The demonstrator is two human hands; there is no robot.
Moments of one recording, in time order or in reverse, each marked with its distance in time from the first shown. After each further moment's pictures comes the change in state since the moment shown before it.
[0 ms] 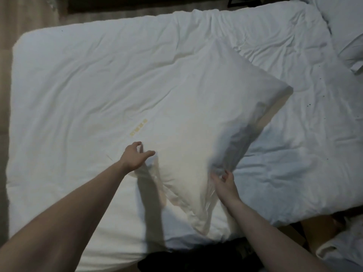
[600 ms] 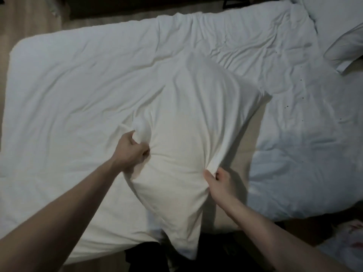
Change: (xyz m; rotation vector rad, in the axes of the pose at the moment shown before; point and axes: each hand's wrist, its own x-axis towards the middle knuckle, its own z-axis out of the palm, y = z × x) left_hand -0.101 0.137 0.067 -0.243 0.158 0.179; right_hand -0.026 -0.021 -0.148 -0.022 -0.067 -0.303
